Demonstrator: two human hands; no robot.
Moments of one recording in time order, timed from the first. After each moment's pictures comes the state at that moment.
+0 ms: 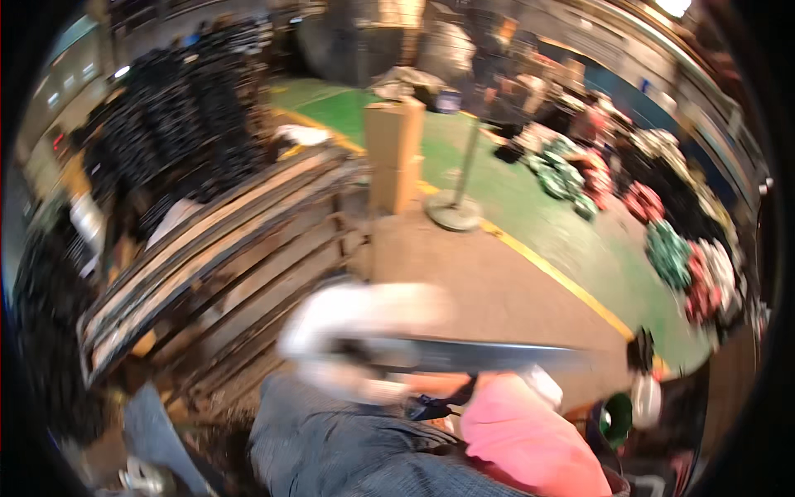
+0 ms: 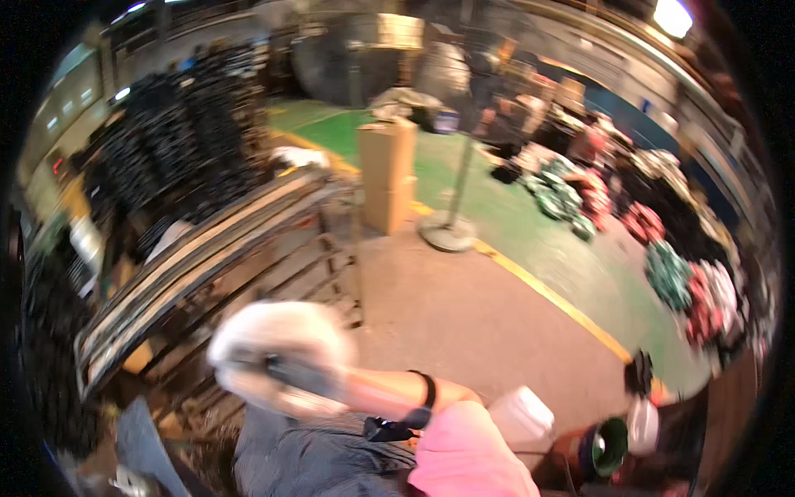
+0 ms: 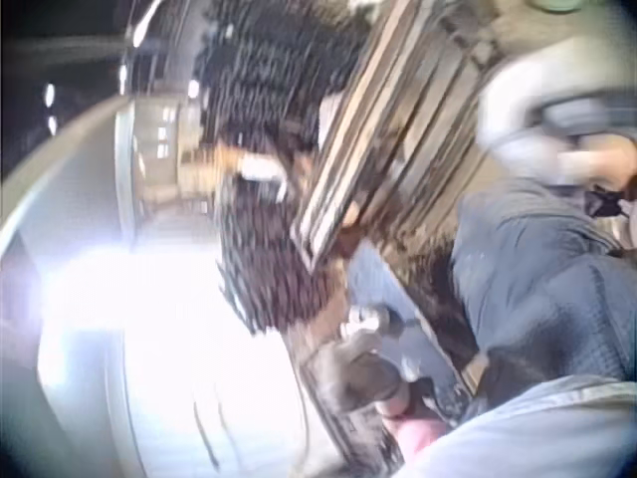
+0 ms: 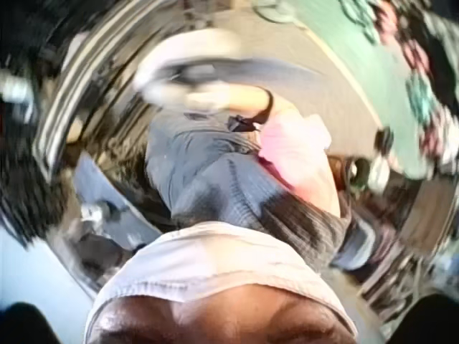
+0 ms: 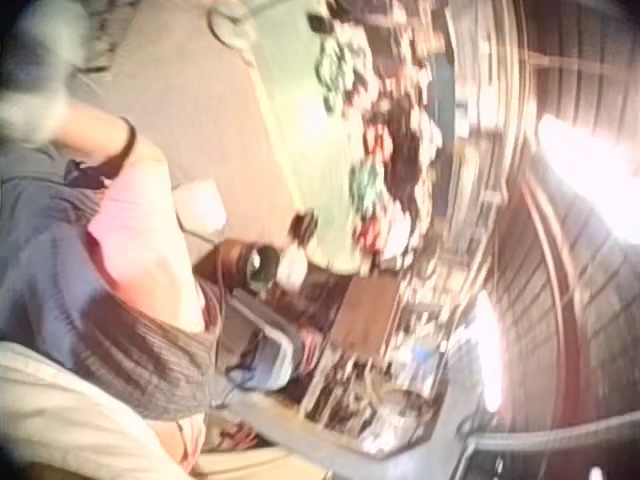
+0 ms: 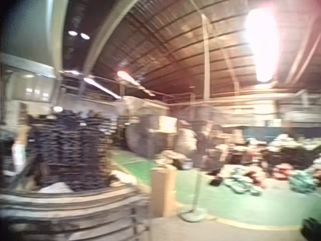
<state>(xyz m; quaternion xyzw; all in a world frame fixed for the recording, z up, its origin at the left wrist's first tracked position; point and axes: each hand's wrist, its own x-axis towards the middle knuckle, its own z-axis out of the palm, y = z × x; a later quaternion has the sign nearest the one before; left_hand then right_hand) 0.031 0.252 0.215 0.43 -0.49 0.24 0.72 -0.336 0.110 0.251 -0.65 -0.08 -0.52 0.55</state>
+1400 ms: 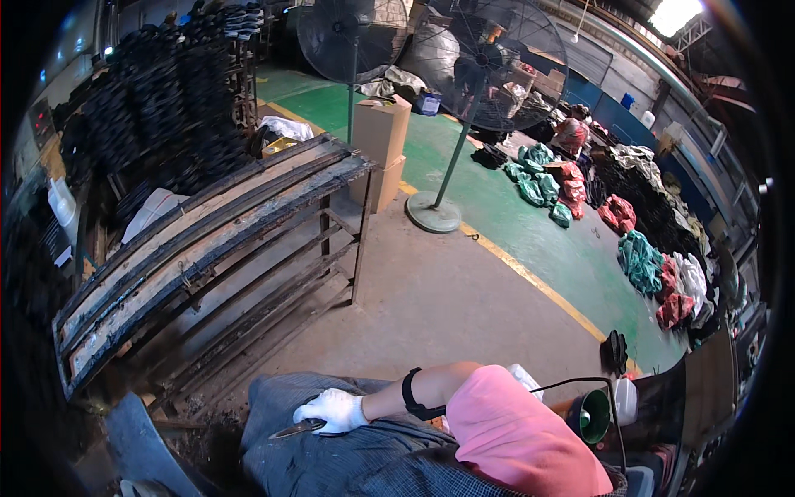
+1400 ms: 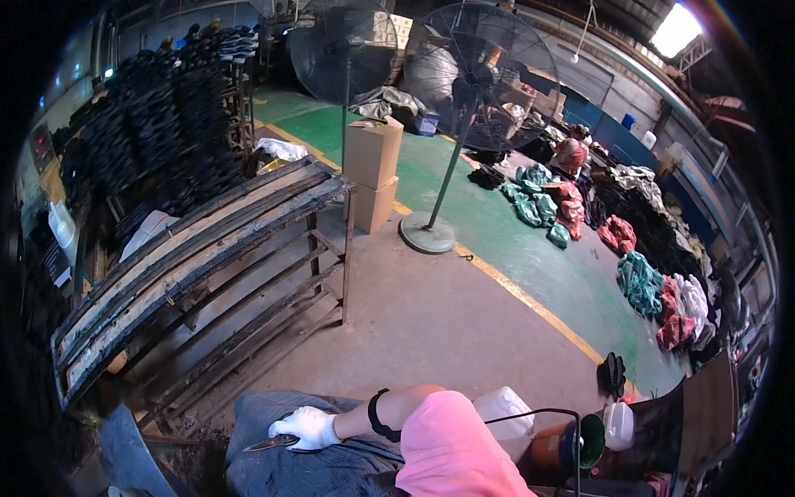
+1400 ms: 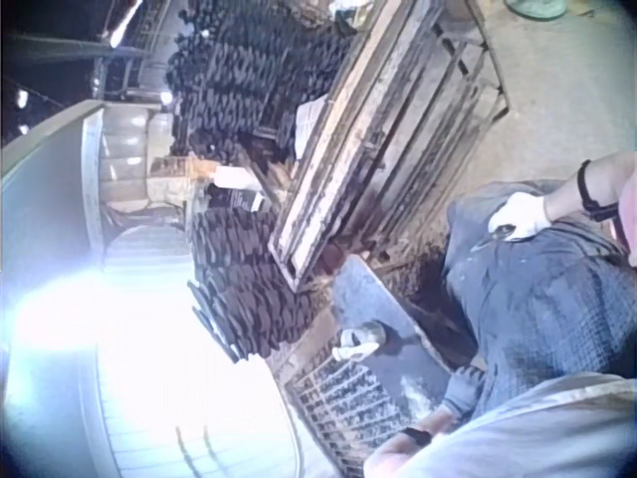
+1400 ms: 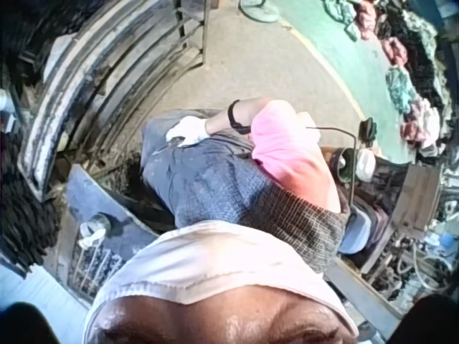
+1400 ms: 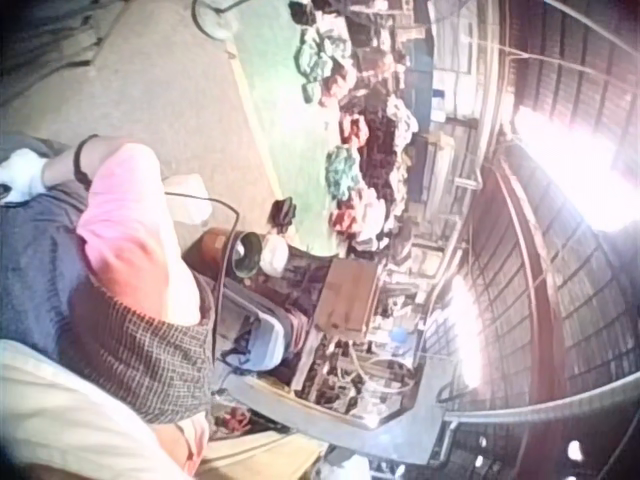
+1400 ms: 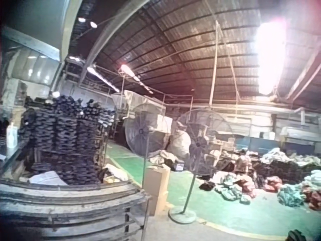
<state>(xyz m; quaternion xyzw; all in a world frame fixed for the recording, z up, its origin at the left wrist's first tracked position) 0.135 0.421 0.042 0.33 -0.90 -0.27 -0.08 -0.265 0.131 -0.027 -0.85 0.35 -0.14 0.37</state>
